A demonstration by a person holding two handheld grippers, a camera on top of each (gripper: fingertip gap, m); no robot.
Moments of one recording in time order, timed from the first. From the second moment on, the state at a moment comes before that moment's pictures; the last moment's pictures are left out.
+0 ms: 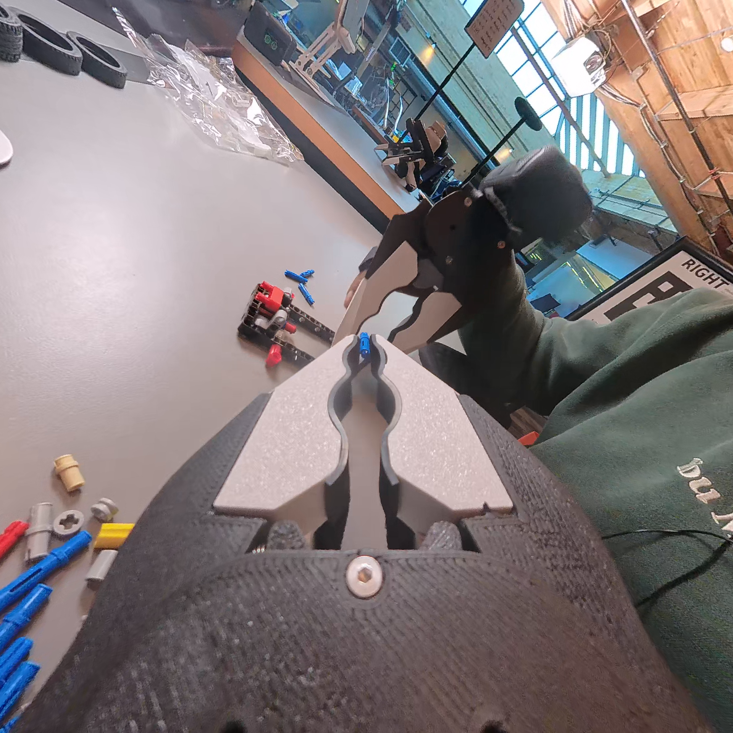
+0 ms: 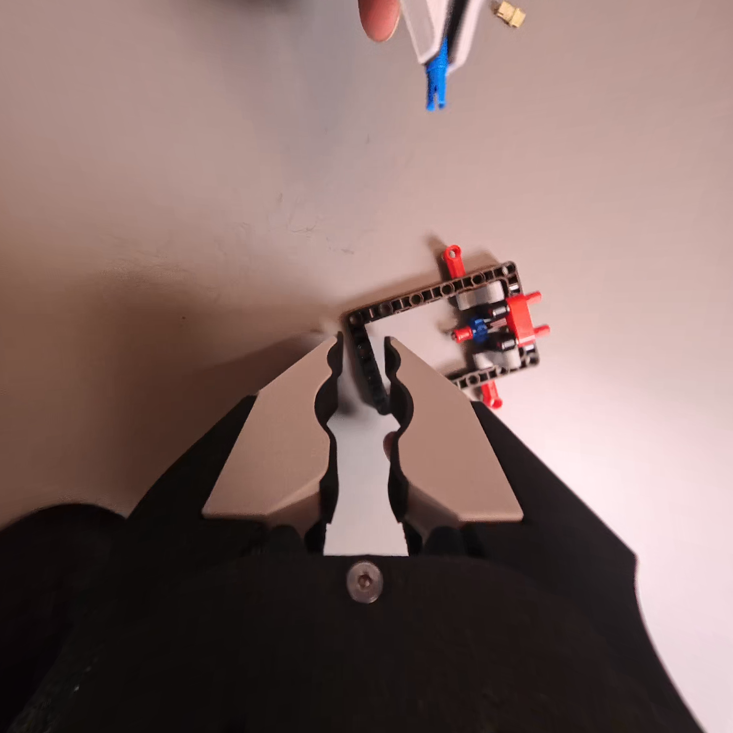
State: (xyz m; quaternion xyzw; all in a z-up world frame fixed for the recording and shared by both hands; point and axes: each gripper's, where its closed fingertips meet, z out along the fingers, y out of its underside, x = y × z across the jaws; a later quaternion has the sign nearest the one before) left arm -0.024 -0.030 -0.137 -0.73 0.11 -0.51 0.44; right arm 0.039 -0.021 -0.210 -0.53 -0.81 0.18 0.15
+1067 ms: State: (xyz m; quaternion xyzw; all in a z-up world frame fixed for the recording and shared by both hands) left arm -0.011 -0.034 -0.149 -0.75 0.15 -0.47 0.43; right arm 0.049 -0.006 -0.205 -0.61 -0.76 0.19 0.11
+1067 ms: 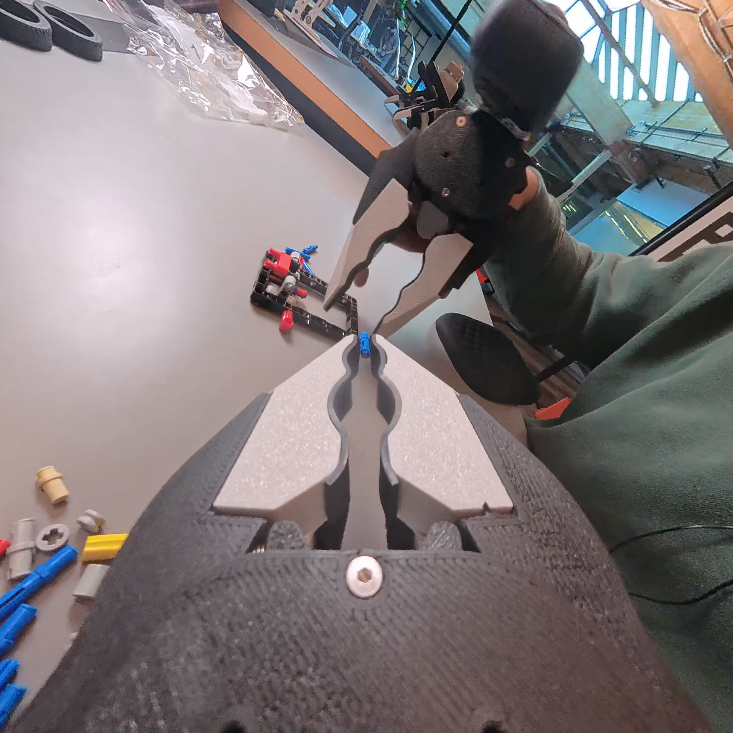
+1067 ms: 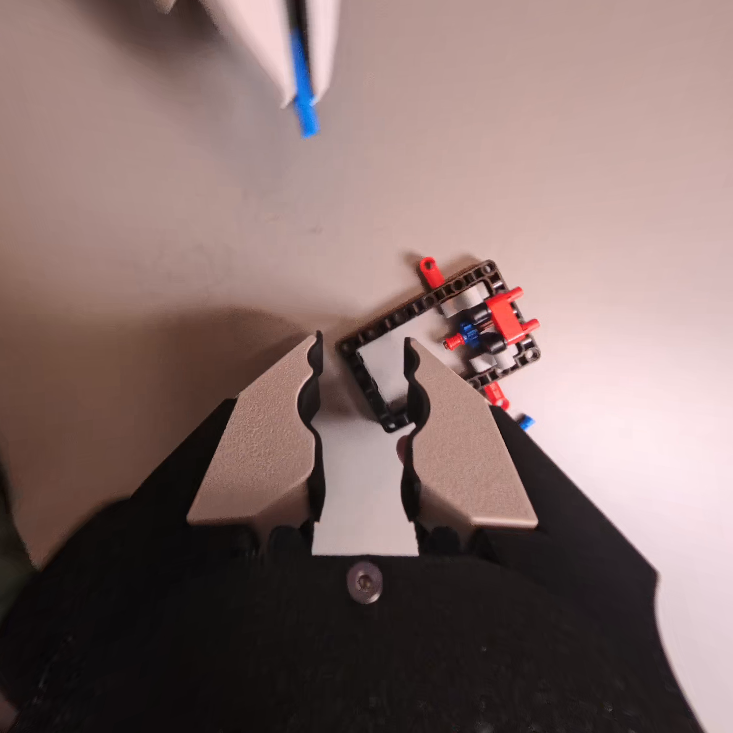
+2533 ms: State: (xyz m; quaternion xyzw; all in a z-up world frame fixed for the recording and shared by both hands) left arm 0.018 -0.062 -0.091 -0.60 0.08 -0.71 0.35; right arm 0.009 -0.065 -0.095 -0.38 -0.66 0.38 0.52
